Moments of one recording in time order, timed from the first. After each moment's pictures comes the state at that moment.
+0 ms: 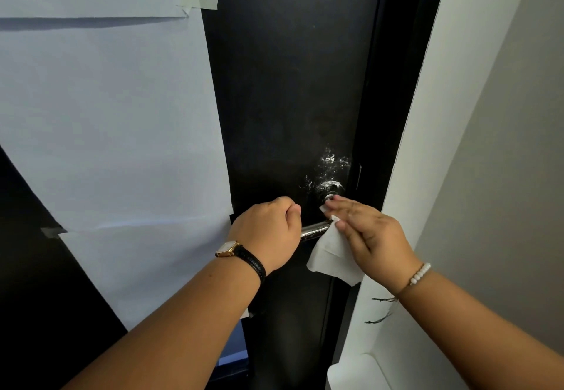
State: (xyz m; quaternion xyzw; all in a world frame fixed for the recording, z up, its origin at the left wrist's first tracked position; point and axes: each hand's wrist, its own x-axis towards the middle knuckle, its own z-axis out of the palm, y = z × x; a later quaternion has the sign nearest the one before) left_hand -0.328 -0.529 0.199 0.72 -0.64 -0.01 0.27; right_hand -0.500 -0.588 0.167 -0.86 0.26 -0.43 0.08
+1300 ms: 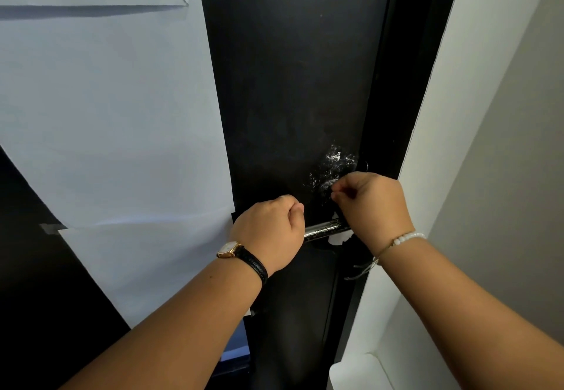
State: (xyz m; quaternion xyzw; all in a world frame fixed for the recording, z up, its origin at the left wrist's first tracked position) left_hand -0.329 -0.529 0.195 0.71 -0.64 0.01 0.29; right_hand -0.468 -0.591 0.217 -0.77 0.49 -0.37 0.14
